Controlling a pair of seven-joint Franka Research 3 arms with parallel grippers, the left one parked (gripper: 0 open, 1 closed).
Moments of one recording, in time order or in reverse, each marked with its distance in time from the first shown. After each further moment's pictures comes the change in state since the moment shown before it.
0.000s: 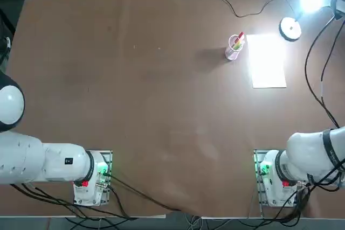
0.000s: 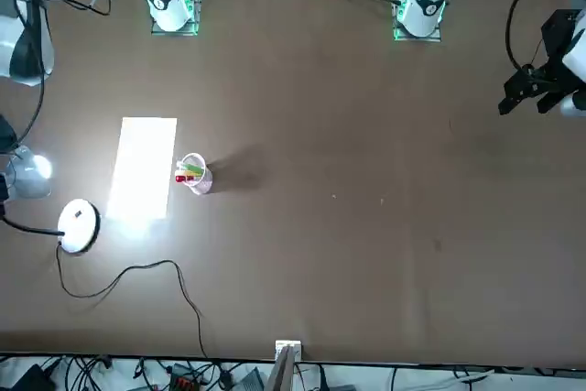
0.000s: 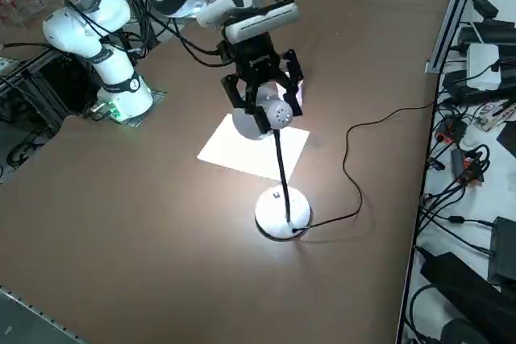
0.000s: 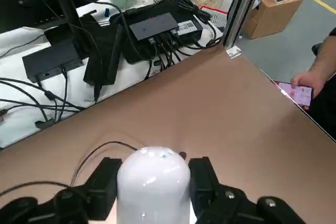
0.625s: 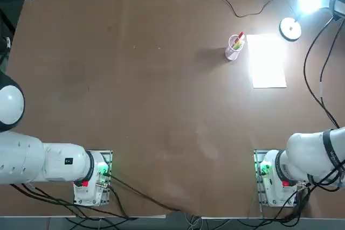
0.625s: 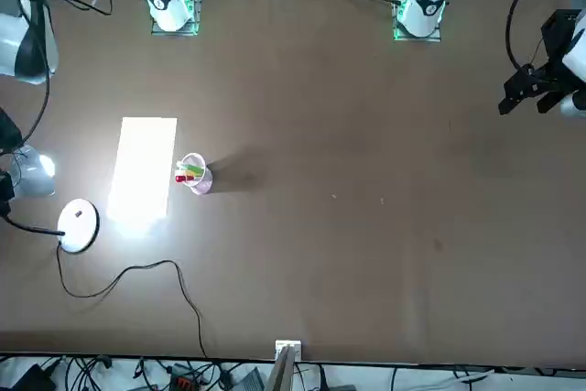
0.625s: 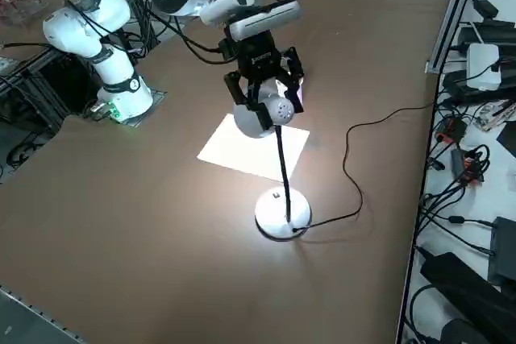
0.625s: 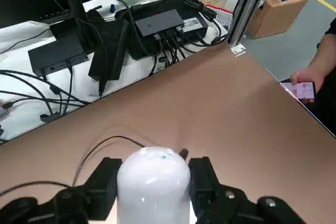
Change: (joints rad) arm 0.017 -0.009 0.004 -0.017 -0.005 0.000 -0.001
